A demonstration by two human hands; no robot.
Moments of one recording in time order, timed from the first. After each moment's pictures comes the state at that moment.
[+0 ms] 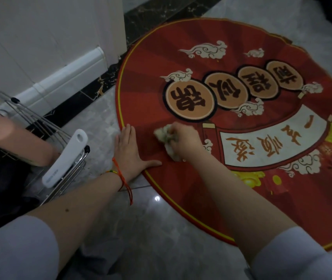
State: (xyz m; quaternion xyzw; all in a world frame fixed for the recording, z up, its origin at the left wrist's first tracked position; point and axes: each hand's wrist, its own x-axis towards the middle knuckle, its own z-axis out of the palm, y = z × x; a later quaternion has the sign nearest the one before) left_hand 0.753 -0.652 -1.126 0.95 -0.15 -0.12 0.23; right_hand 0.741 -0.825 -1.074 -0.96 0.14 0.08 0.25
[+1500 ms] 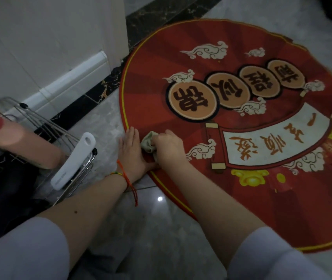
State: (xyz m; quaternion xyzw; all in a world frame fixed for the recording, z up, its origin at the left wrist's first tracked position) left_hand 0.755 -0.646 -1.125 0.94 -0.17 -0.12 0.26; right_hand 0.738 -0.762 -1.073 -1.00 0.01 0.02 0.09
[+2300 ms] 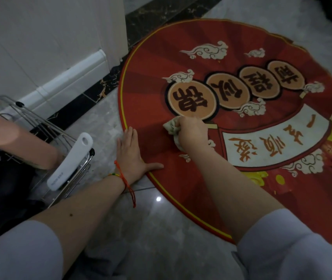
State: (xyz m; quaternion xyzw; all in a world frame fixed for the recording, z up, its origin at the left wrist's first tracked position) left_hand 0.753 -0.648 -1.128 0.95 -0.15 -0.12 0.25; right_hand 0.761 -0.825 -1.058 -0.98 0.16 0.07 0.07
